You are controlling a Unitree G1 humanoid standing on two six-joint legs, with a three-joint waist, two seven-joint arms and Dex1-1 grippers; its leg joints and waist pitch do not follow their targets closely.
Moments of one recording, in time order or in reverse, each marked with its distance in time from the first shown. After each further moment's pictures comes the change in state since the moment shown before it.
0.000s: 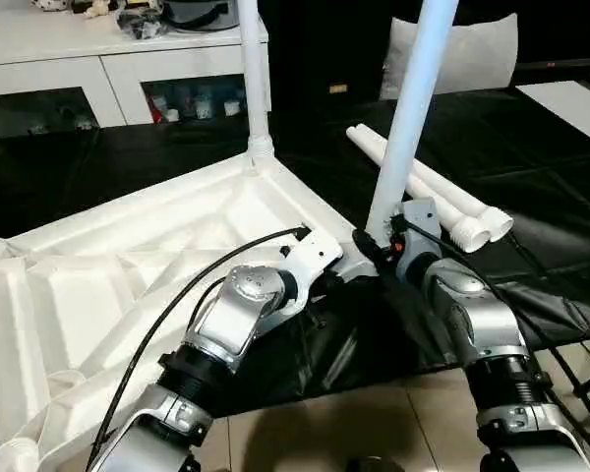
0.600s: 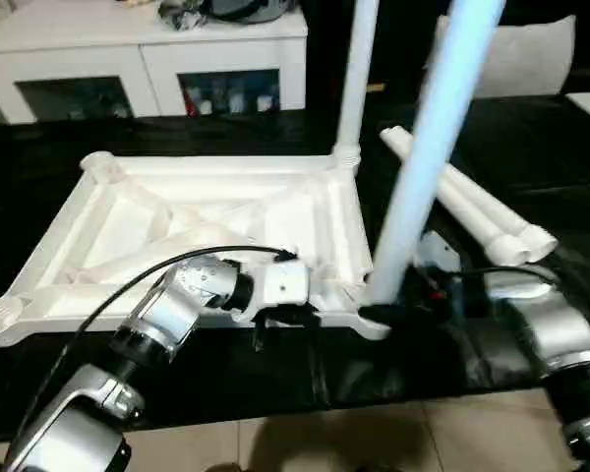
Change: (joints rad) left arm -0.018 0.281 -0.097 0.065 -0.039 -0.374 -0.461; right arm 0.066 -0.295 0.164 -0.049 0.097 -0.098 0.675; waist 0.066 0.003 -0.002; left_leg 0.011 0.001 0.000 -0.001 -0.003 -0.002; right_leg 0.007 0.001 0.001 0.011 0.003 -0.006
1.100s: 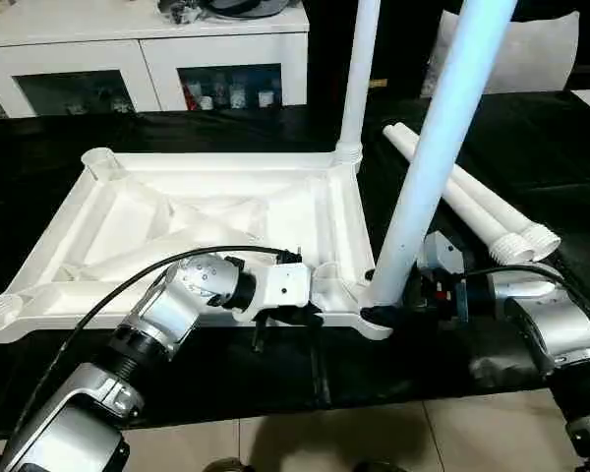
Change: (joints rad) left arm -0.028 0.037 -0.059 0.019 0.009 -0.182 -0.084; right arm -0.030 -0.098 0.034 0.064 0.009 -0.170 0.215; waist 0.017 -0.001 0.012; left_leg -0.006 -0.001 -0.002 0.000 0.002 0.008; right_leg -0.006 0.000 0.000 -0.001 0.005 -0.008
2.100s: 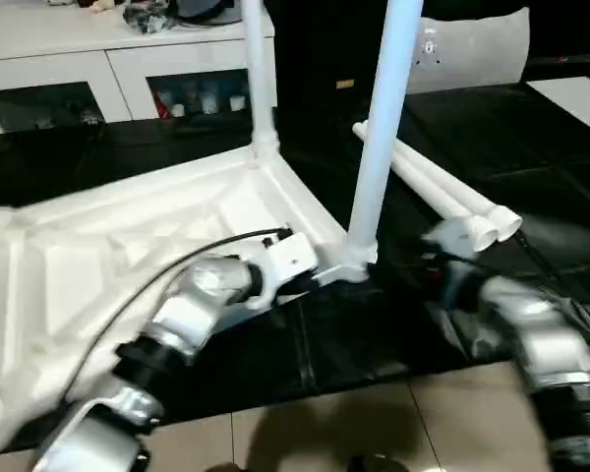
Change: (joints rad) left arm 0.033 -0.052 0.069 -0.054 0.039 0.237 0.271; right arm 0.090 0.074 -0.163 -0.081 -0.036 0.072 -0.421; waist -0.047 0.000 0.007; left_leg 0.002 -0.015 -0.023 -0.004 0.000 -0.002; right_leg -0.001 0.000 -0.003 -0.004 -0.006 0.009
